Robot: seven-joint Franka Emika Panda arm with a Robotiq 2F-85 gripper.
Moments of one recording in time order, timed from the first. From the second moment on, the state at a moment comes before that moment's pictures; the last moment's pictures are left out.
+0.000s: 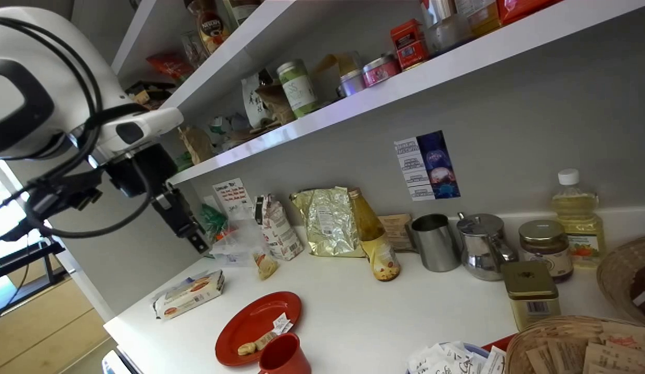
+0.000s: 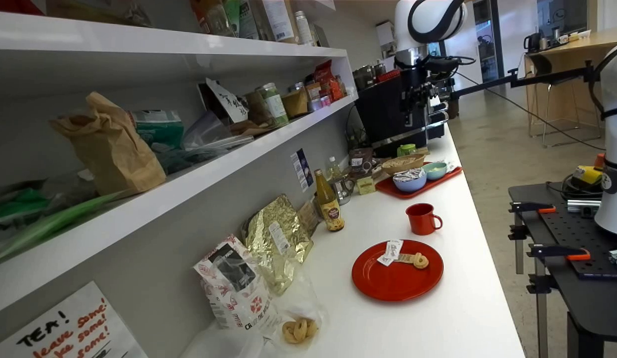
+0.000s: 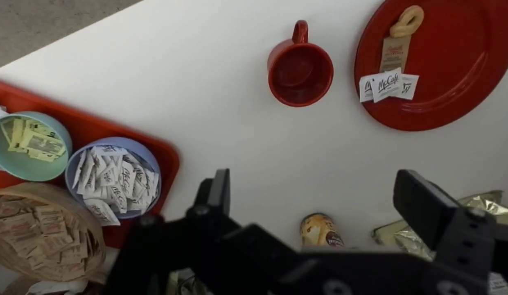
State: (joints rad) arm -0.18 -0.38 -0.19 -2.41 -0.04 2.19 0.02
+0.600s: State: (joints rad) arm -0.18 -0.01 -0.19 -2.35 0.05 2.30 0.02
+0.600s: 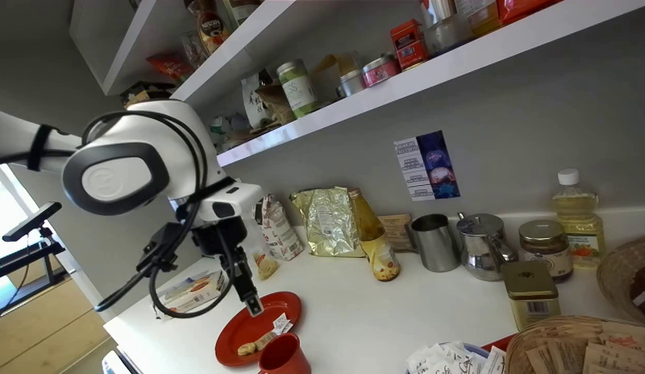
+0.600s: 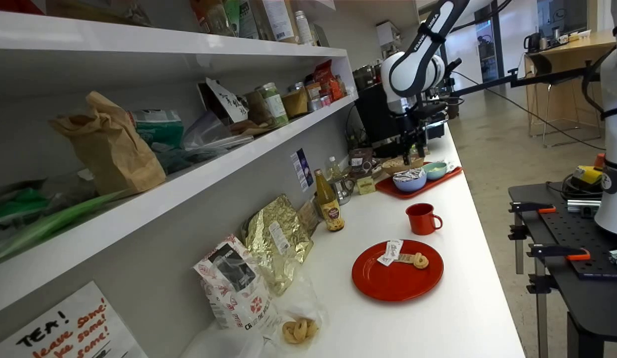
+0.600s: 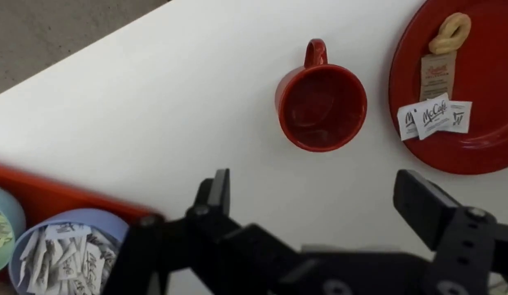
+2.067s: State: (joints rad) arm -0.17 0.35 -0.15 -2.24 0.08 2.29 0.03
